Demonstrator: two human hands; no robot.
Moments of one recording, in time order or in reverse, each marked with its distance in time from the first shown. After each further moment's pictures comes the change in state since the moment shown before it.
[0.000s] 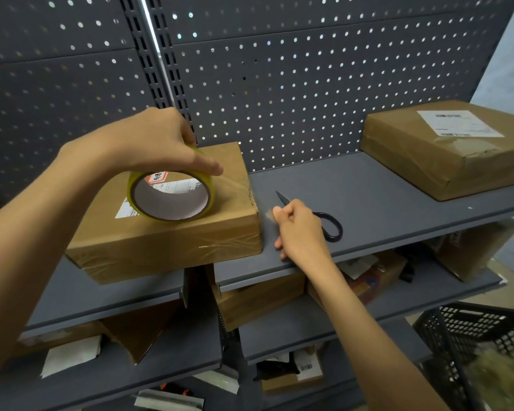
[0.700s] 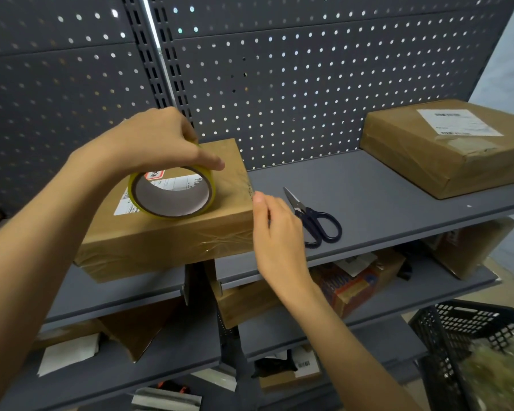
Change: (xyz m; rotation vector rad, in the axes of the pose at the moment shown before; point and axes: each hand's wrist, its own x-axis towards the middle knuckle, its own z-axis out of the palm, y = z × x) left_hand -0.001 0.001 0.007 -0.041 0.054 -0.057; right_hand -0.036 -0.023 0.024 0.041 0.119 -0.305
